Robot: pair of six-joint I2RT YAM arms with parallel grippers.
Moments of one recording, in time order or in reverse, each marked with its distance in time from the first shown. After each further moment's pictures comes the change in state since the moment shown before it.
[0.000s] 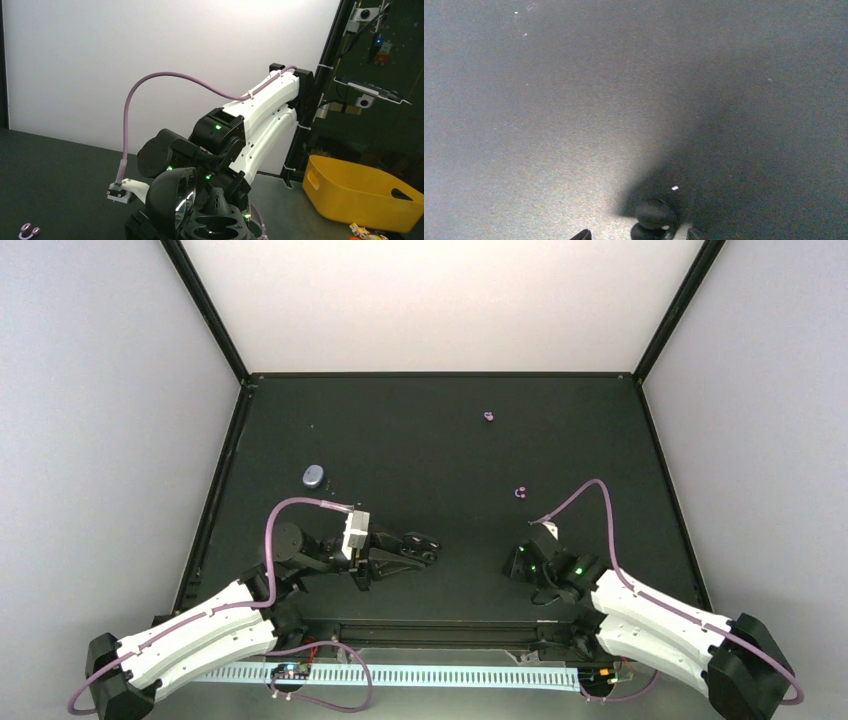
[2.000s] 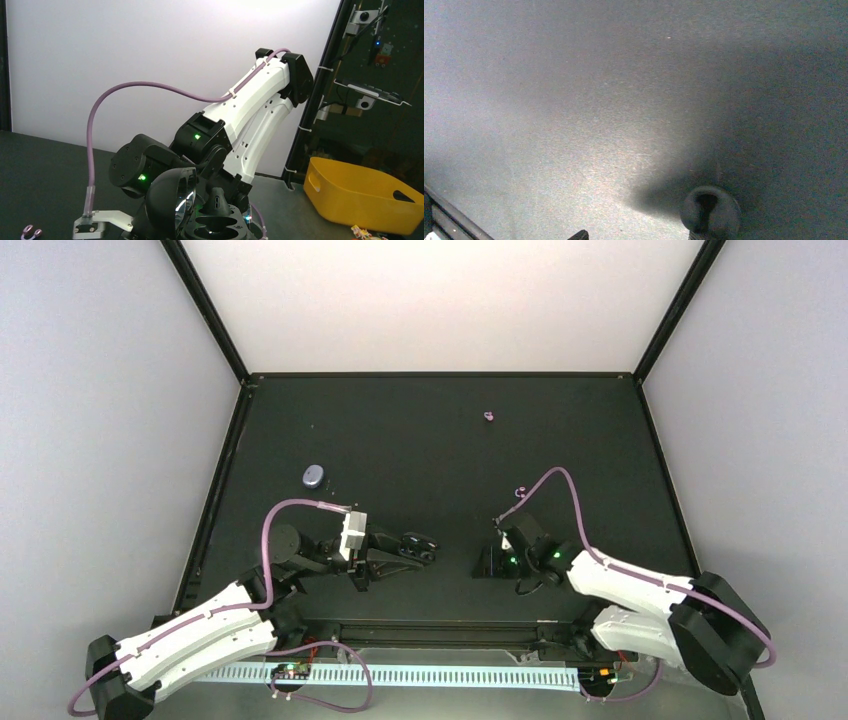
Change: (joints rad) left arm 0.000 -0.014 -0.006 -0.002 -0.008 -0.001; right arm -0.005 0.253 0.065 0.244 -0.315 -0.173
